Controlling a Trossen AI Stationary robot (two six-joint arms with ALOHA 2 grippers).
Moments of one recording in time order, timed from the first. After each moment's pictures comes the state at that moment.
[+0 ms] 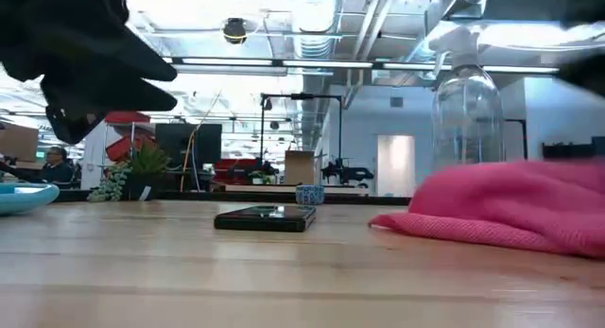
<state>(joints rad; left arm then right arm) -0.74 1.54 0.54 0.48 -0.83 -0.98 0.83 1.75 1.02 -0.72 0.42 0.87</state>
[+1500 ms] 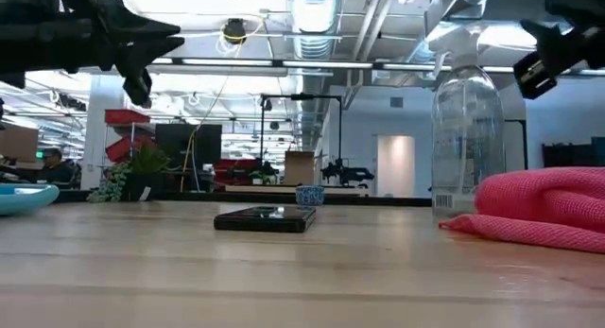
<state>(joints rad) 0.06 0.46 0.05 0.58 -0.02 -0.48 0.24 0.01 0.03 0.09 -0.01 0.32</state>
